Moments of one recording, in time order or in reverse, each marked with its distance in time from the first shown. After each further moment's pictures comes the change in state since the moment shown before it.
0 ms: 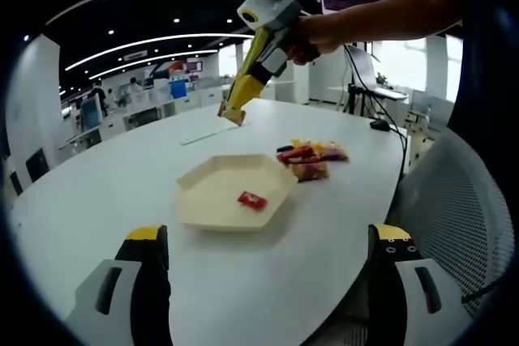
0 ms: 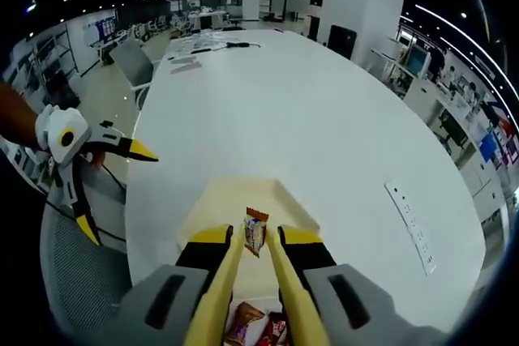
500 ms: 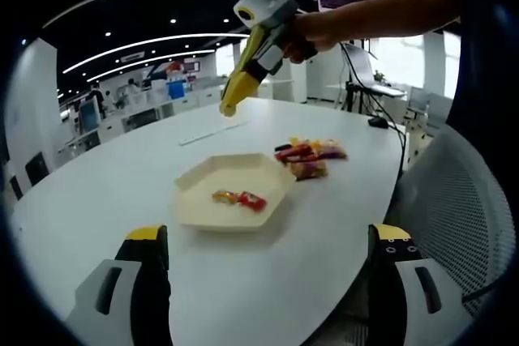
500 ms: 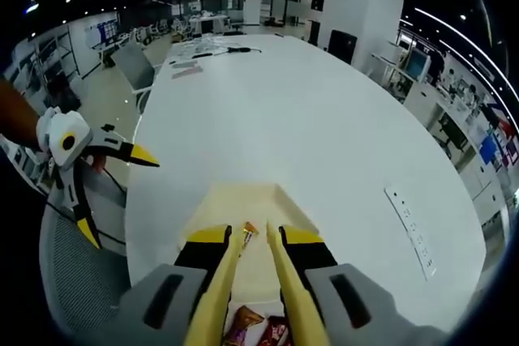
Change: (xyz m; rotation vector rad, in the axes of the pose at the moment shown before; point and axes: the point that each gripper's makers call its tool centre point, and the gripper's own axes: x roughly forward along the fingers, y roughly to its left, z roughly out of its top) left arm 0.001 -0.001 0.000 0.010 0.004 -0.003; right arm -0.002 0.001 0.005 -0.008 -0.032 -0.001
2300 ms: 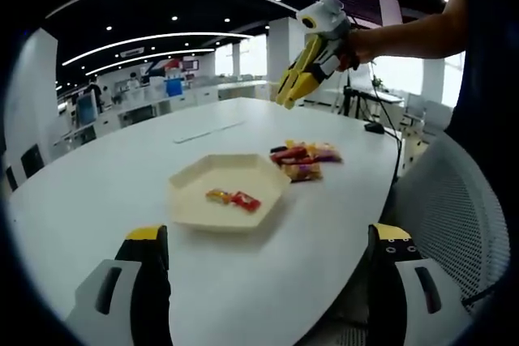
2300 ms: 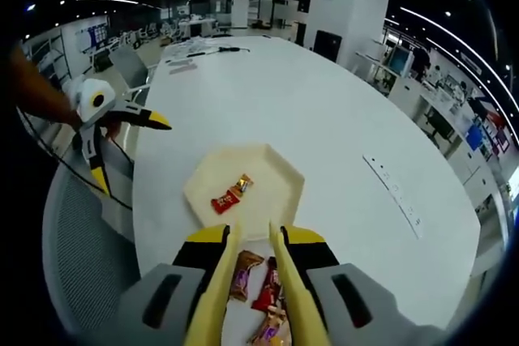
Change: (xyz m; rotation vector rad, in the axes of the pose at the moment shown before) left arm 0.000 -0.004 0.000 -0.039 -0.006 -0.027; right arm -0.072 0.006 -0.079 0.031 -0.008 -0.065
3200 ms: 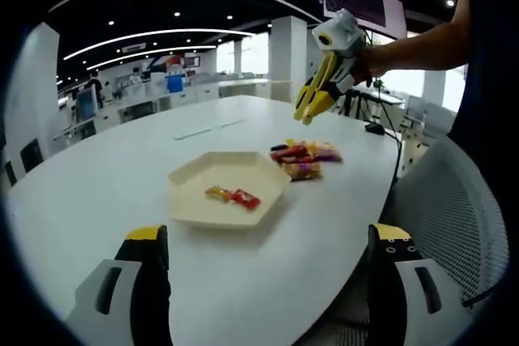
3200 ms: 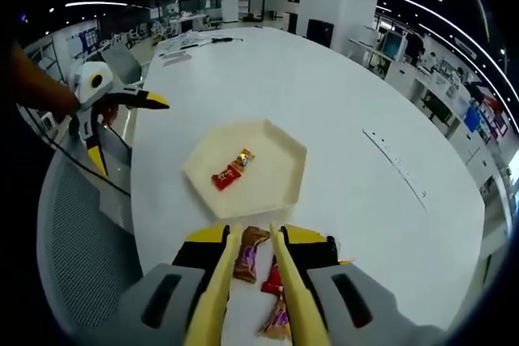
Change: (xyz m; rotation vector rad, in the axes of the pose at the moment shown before) left arm 0.000 0.001 0.000 -0.013 0.001 0.003; right arm 0.008 0.008 -0.042 0.065 0.032 -0.010
